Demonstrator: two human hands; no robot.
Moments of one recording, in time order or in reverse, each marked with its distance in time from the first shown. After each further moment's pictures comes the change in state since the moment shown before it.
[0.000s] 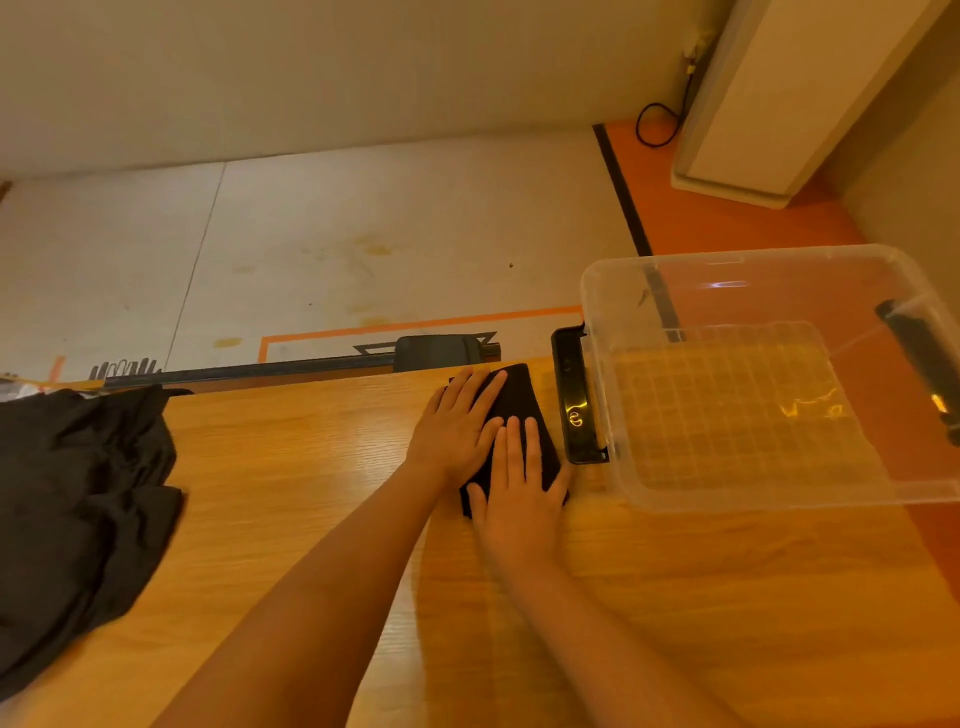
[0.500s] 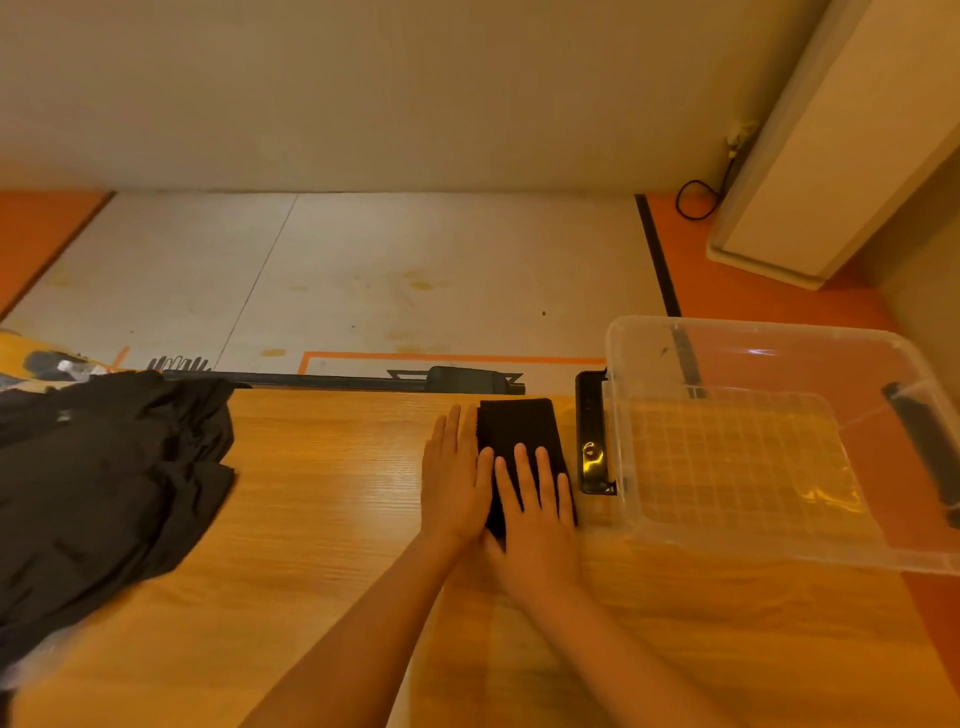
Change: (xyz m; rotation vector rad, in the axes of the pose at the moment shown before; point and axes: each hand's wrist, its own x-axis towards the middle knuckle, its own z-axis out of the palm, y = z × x) left_hand -0.060 0.031 -0.002 -0.406 0.370 -0.335; right_hand -0.010 0.018 -0.021 0.054 0.076 -0.310
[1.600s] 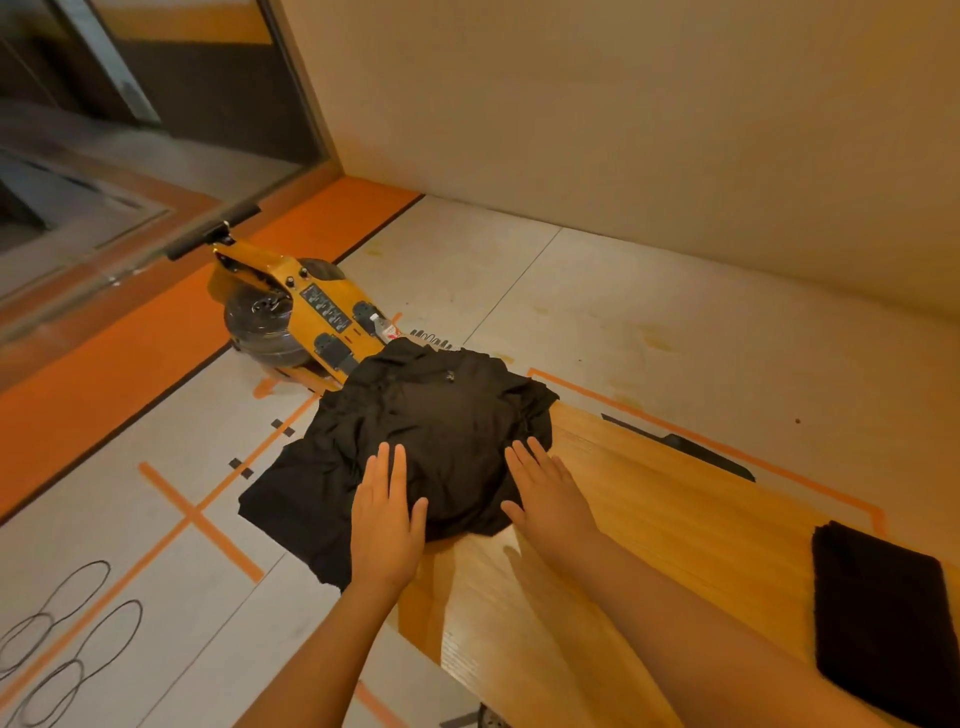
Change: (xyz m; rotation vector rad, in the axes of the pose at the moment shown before) left_hand -0.156 -0.279 -0.271 0.331 0.382 -0.529; right_hand 0.063 -0.326 0.005 0.084 -0.388 -0.688
